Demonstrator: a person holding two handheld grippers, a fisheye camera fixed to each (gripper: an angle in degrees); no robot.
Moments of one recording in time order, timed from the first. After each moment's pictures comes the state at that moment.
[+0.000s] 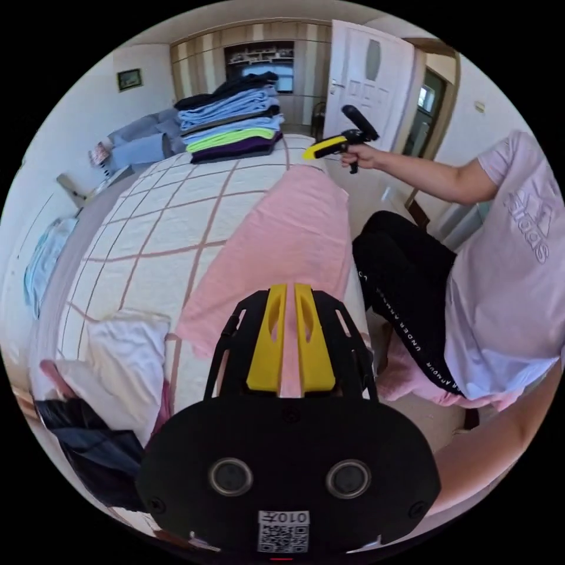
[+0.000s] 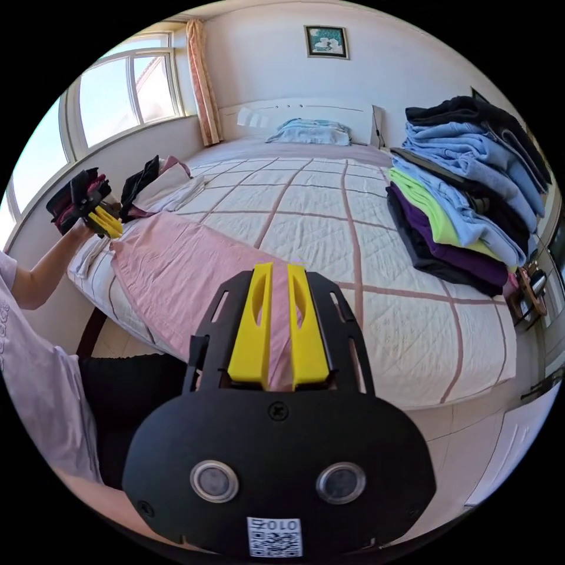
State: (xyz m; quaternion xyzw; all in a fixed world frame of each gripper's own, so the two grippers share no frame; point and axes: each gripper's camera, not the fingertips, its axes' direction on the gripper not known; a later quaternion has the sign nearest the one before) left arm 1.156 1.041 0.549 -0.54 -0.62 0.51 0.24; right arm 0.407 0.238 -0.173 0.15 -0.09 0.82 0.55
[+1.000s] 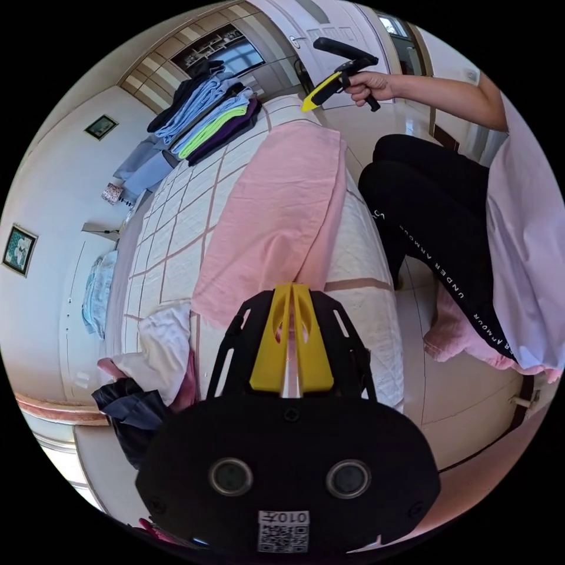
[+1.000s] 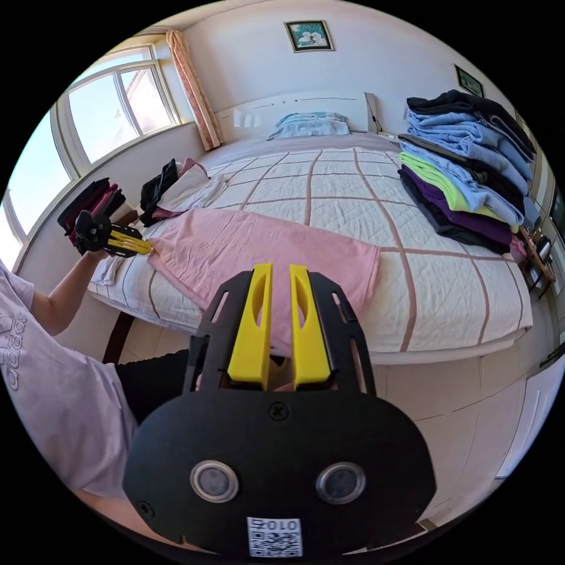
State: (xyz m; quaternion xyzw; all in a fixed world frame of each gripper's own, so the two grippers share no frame) left arm 1.115 1.176 0.541 -0.55 -0.61 0.58 0.00; right arm 0.419 0.151 -0.215 0.17 -0.13 0.84 0.51
